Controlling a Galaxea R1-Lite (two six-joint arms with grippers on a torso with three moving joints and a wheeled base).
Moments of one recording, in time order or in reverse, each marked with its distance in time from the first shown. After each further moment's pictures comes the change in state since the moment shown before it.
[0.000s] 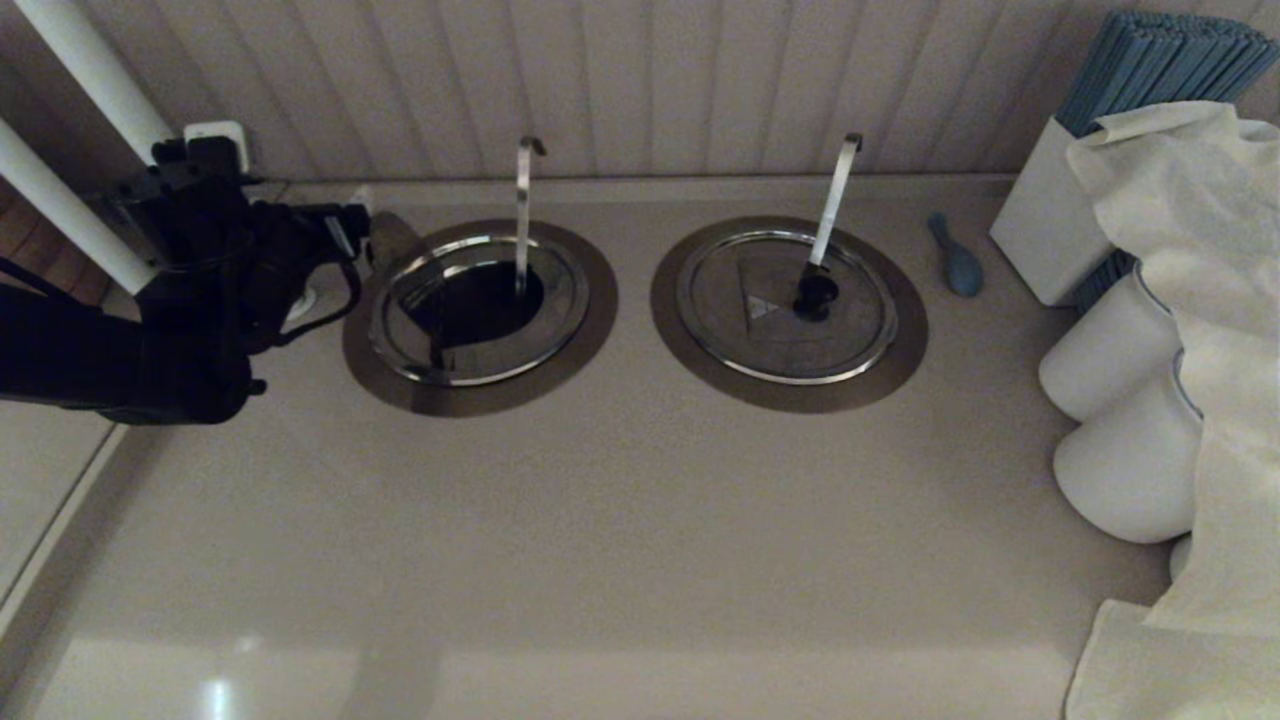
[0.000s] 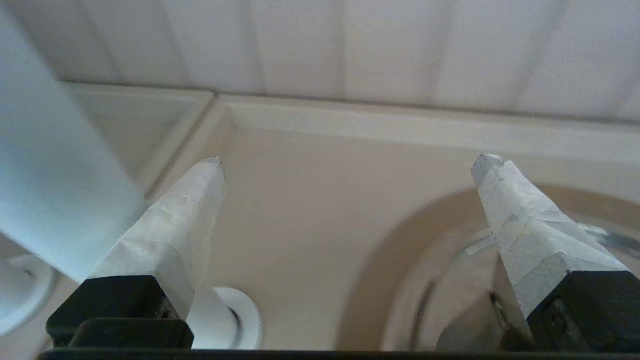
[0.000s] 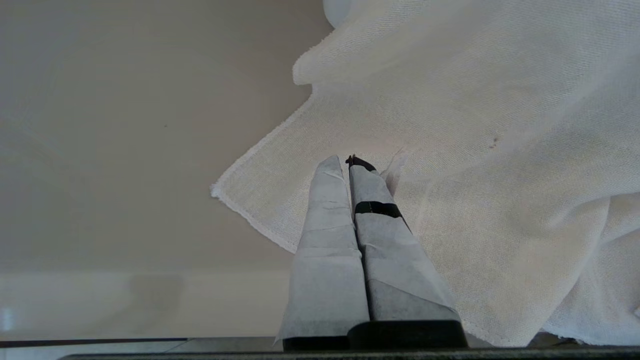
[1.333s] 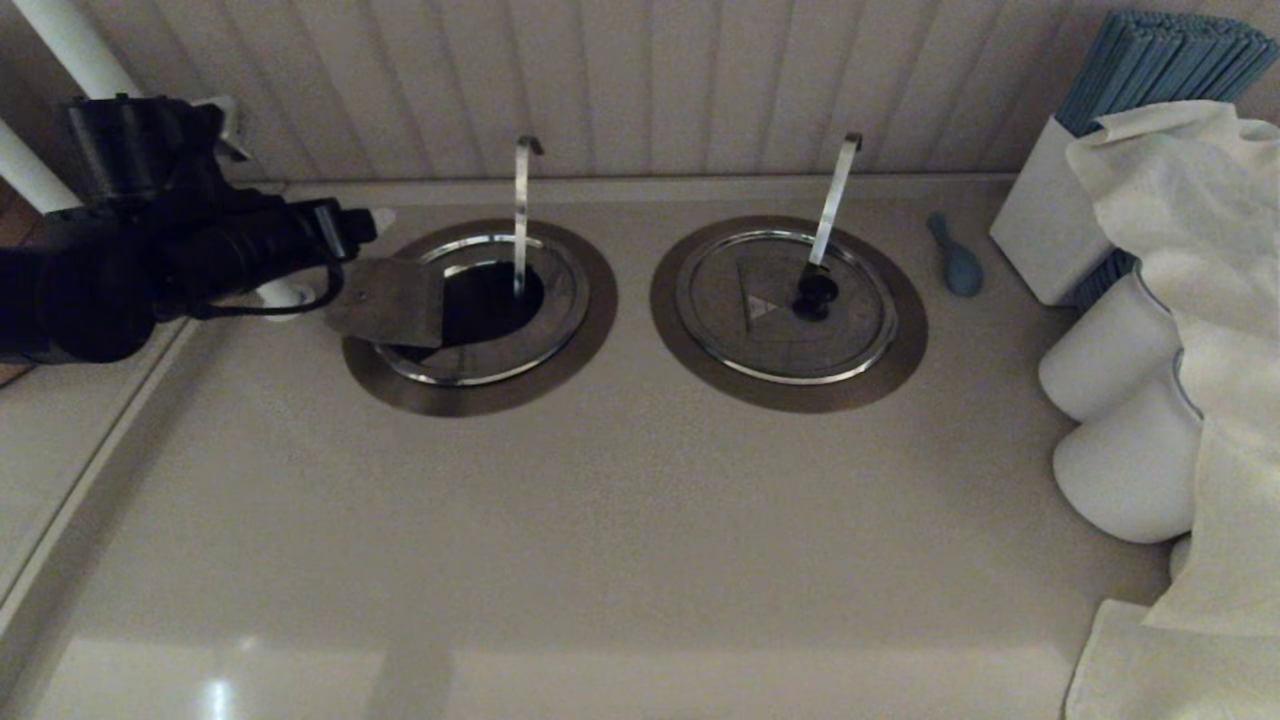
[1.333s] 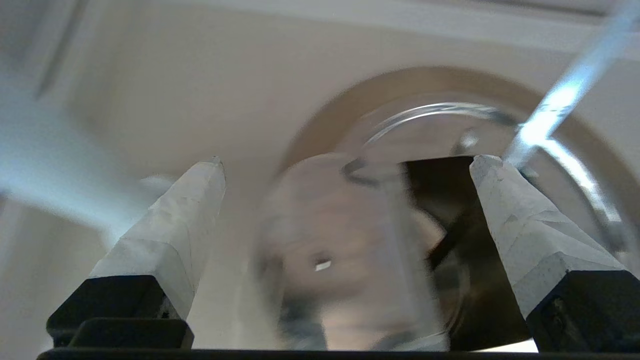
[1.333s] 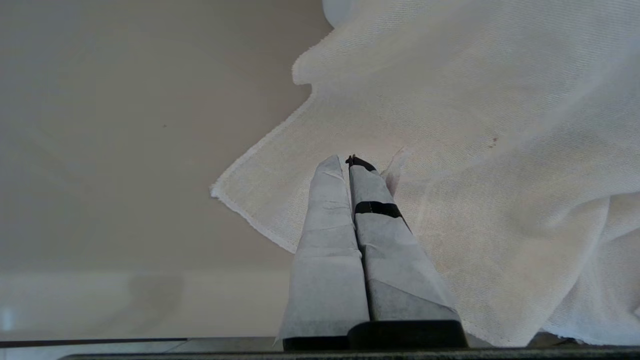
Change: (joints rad) left arm -0.003 -0.180 -0.094 0.630 -0.188 -0.128; right arm 0.000 0.000 0.000 0.000 -0.001 0.000
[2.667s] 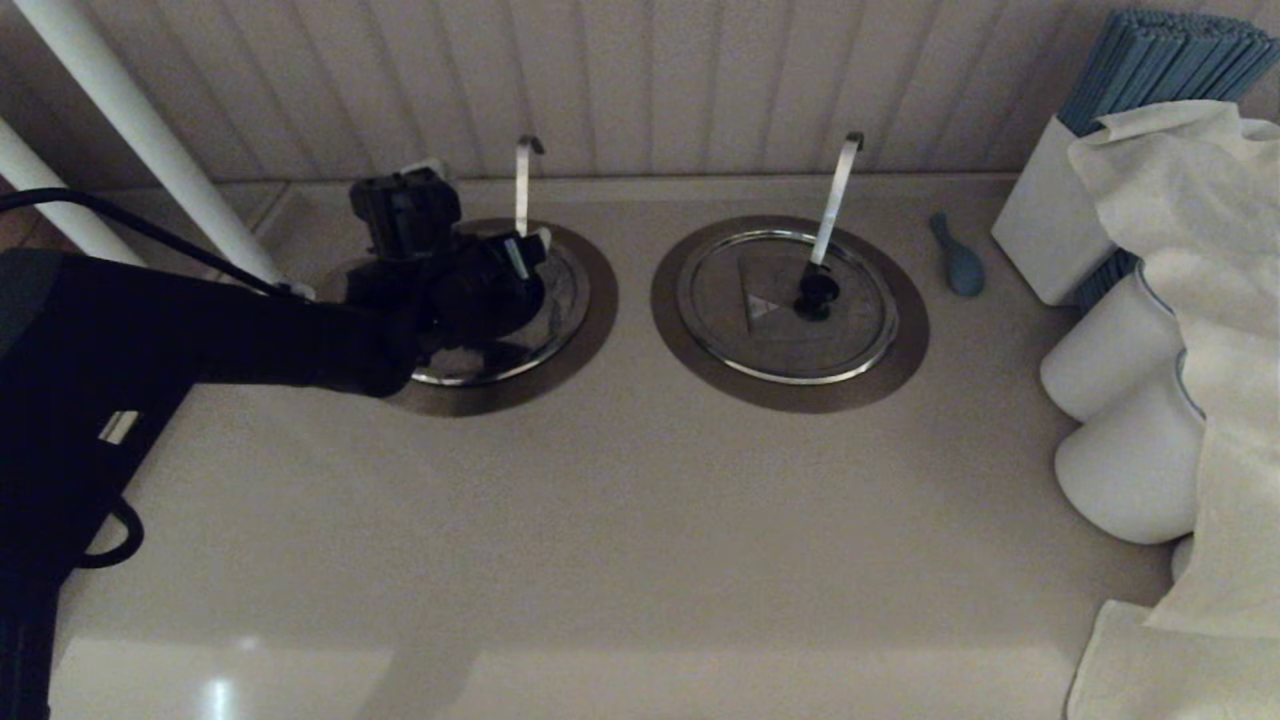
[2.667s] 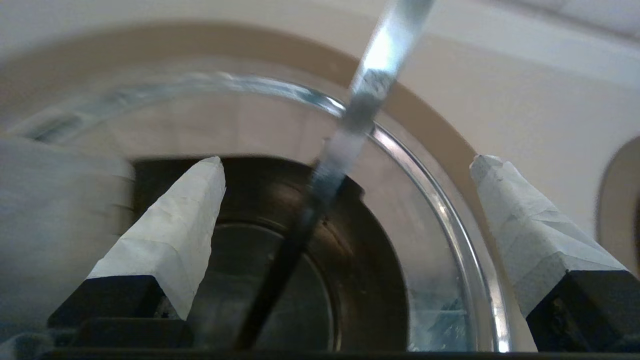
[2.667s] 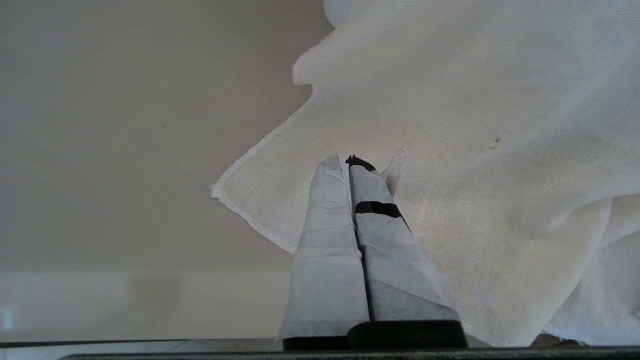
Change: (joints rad) left arm -0.315 0.326 -0.192 -0.227 0.211 -0.134; right arm 0.000 0.000 0.000 0.000 0.000 0.000
